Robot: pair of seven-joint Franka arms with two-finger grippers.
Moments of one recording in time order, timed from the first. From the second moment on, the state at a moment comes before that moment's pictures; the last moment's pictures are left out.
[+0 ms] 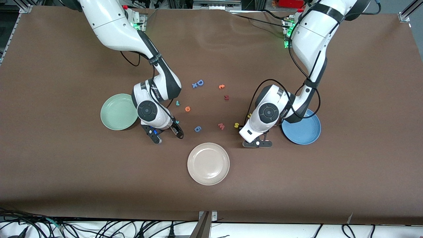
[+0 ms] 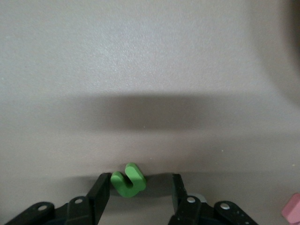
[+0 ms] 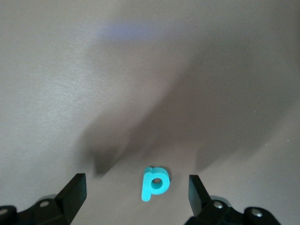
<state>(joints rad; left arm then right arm) -0.38 0.79 -0.13 -1.59 0.04 2.32 -0.50 0.51 0.75 -0.02 -1.60 0.17 2.25 1.25</state>
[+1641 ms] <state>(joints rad) -0.23 0.67 -0.10 -1.54 0.06 2.03 -0.28 0.53 0.75 -0.02 -1.63 0.17 2.25 1.22</state>
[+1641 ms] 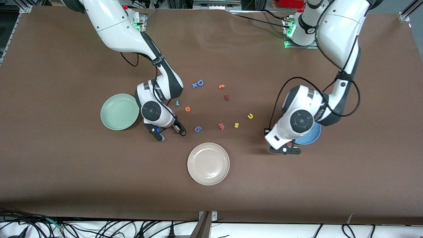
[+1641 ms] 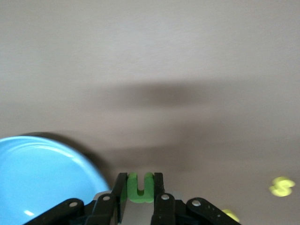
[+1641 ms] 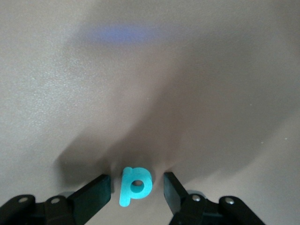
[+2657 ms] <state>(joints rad) -0.08 0.65 -0.11 -1.72 0.07 2.10 -0.05 0.53 0.75 -0.02 -1.65 0.17 2.25 1.22</state>
